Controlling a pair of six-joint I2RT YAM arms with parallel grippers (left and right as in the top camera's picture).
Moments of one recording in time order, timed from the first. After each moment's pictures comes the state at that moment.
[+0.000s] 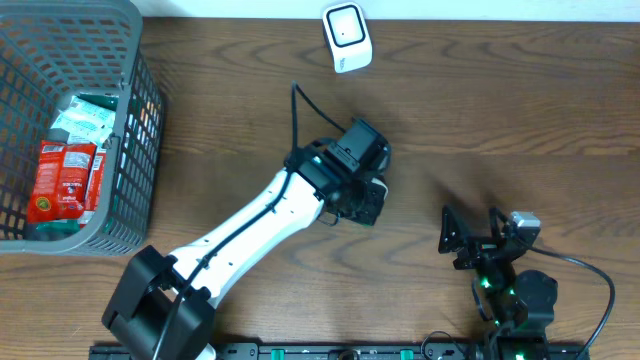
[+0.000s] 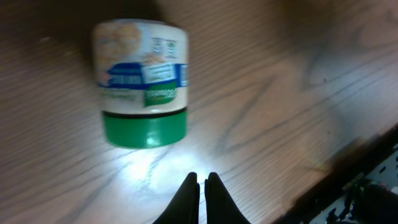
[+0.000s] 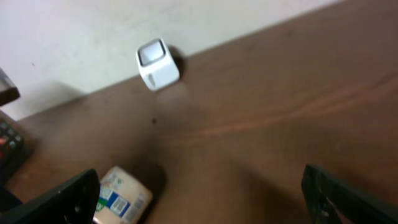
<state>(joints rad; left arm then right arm) -0.76 1.71 1.33 -0.82 0.29 -0.38 -0.01 0.16 0.01 -0.05 -0.21 0.40</state>
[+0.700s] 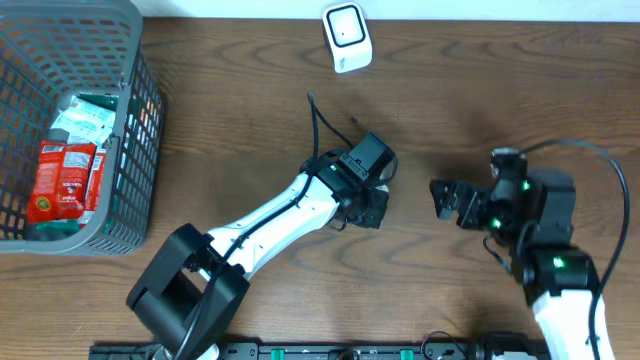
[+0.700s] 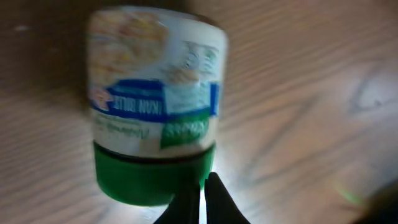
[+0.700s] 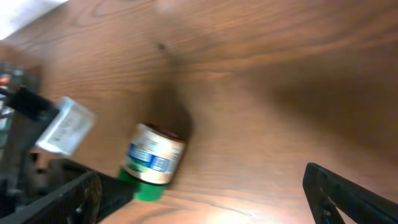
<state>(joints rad) -0.78 1.81 1.26 -0.69 0.22 -0.46 -0.01 0.93 0.66 -0.50 -0.37 0.32</state>
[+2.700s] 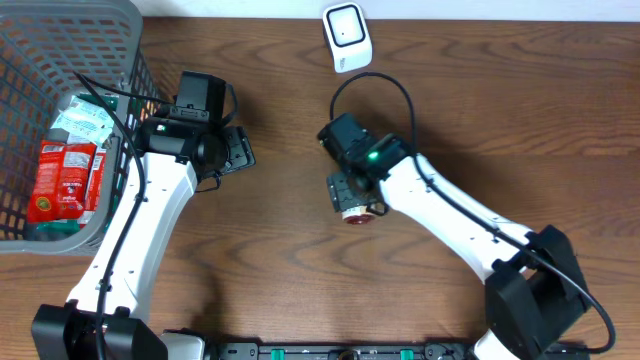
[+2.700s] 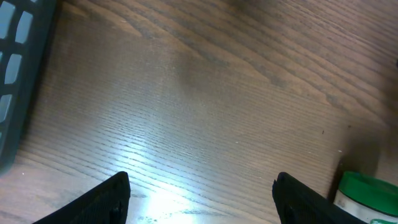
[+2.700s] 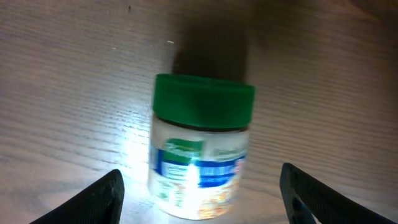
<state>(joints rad) -0.16 1.51 1.28 -0.98 -0.04 -0.48 0.69 1.79 1.35 -0.93 0.14 0.46</state>
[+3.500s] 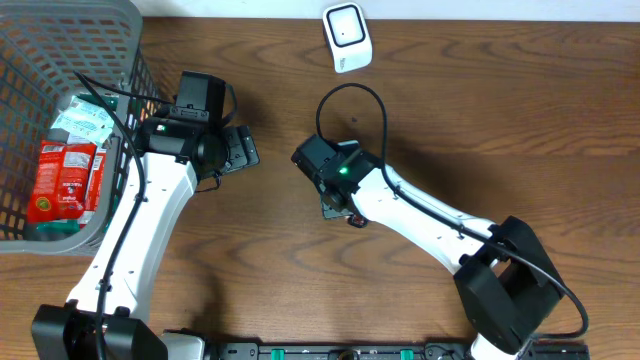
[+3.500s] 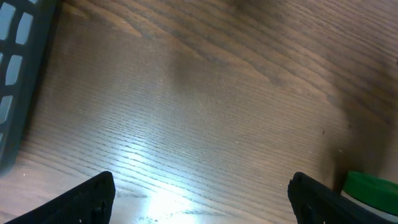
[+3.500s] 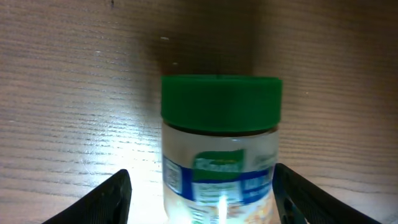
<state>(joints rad) -0.16 1.51 1.28 -0.98 -0.04 -0.48 0.79 1.88 1.35 -0.91 0.27 0.63</state>
